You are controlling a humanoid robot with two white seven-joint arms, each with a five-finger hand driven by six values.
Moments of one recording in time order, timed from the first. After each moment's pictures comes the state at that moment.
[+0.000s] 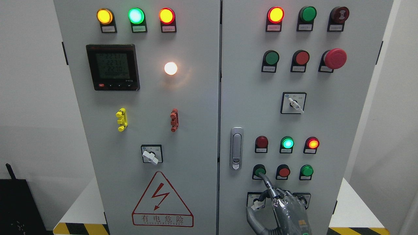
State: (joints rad) left arm 0.05 -0.10 -0.16 -0.07 0.12 -0.03 -0.02; right arm -0.20 0.13 0.00 -1.67 1.08 -0.29 -0.07
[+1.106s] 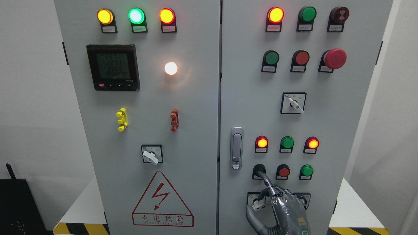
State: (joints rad) left arm 0.05 -0.10 -0.16 -0.07 0.12 -0.03 -0.02; right arm -0.21 0.13 0.00 -1.67 1.06 -0.29 -0.06
